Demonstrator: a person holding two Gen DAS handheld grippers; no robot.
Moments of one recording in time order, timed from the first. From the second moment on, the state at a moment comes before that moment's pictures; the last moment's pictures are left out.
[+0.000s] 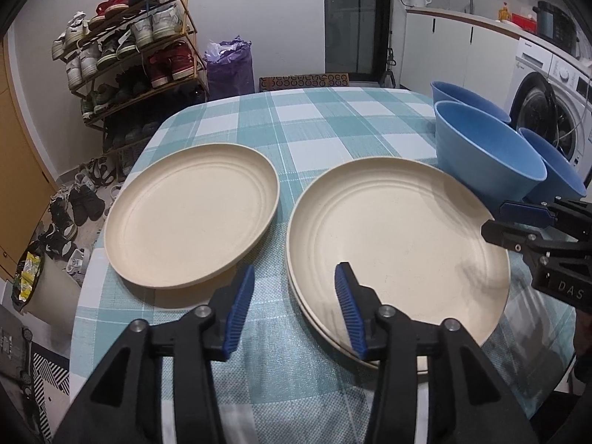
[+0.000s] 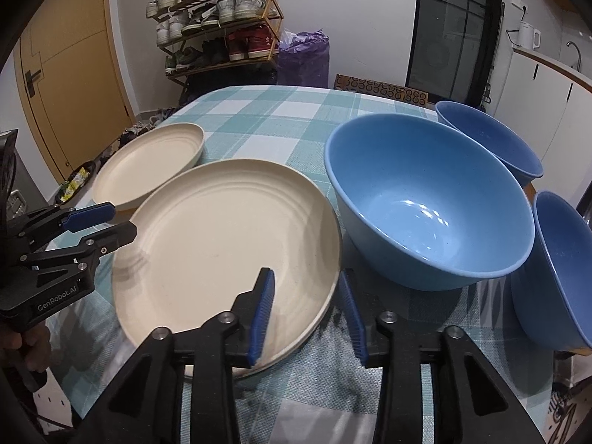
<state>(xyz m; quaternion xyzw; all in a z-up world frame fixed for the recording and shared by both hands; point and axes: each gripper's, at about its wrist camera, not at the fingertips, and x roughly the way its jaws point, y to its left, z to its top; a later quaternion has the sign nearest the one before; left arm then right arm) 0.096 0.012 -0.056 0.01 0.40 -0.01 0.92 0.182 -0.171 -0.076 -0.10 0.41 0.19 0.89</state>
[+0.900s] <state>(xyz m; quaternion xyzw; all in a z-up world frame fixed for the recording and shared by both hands) 0.075 0.066 -0.022 -0.05 0.35 0.03 0.93 0.181 -0.129 -0.017 -0.09 0.35 0.29 0.89</state>
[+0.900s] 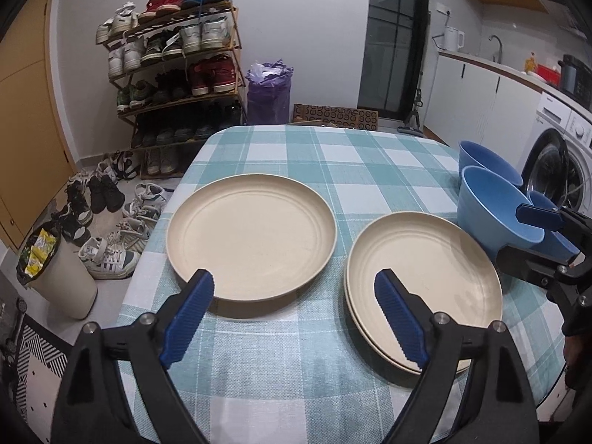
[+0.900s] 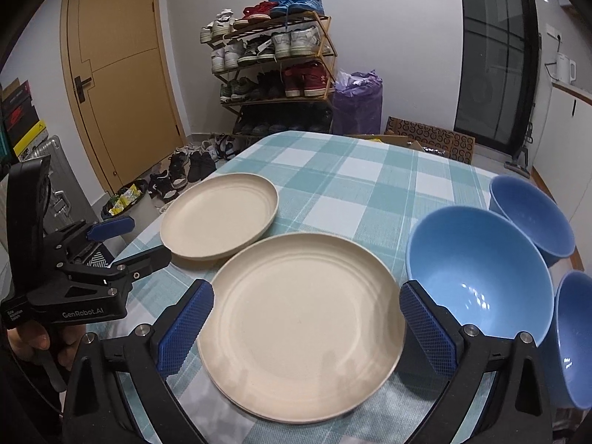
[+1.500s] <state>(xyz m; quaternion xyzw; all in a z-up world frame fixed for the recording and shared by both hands) 0.085 0.103 -0.011 -0.05 0.34 0.08 0.94 0.209 -0.094 0.010 -0.10 0.33 0.31 0.89</state>
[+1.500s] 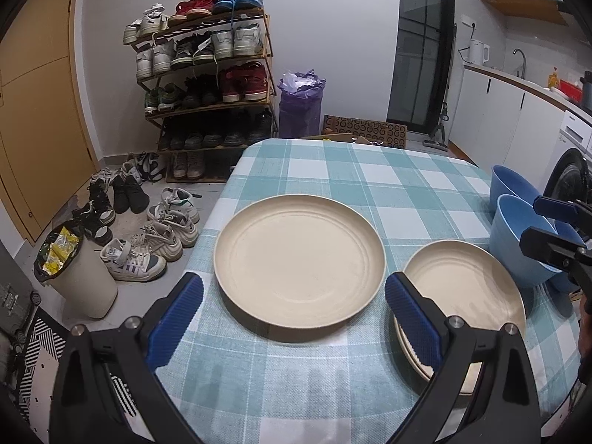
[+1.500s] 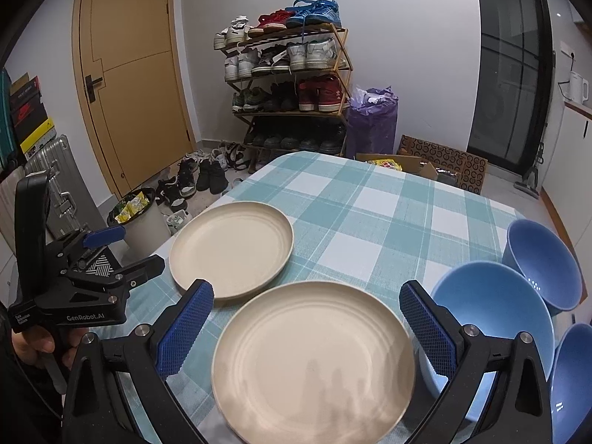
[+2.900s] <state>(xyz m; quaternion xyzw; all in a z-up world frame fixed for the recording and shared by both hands) 0.134 0.168 -0.060 -0.10 0.39 0.14 0.91 0.299 -0.006 -0.039 -0.13 0.41 0.30 0.85</state>
